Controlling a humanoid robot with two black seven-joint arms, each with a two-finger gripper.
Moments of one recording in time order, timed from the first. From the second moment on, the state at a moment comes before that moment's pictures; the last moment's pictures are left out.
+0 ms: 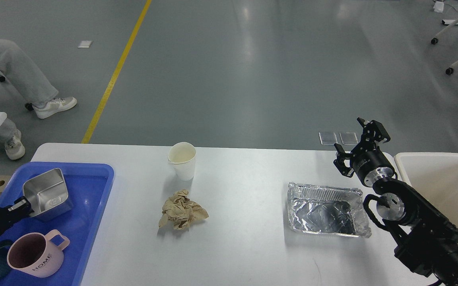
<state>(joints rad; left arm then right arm) -0.44 0.74 -0.58 -0.75 1.04 -0.34 0.02 0.48 -0.21 1.13 0.78 -0.35 0.14 0.21</state>
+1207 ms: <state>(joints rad) -0.50 0.72 -0.51 -0.75 1.06 -0.35 -0.01 0.49 -0.21 1.13 0.78 -0.35 0.14 0.21</state>
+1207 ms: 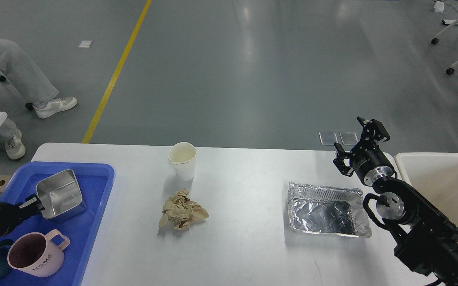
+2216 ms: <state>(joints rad) -0.55 0.81 -0.76 -0.77 0.84 -0.41 -0.02 0.49 -0.21 1.13 0.78 -0.35 0.14 0.21</state>
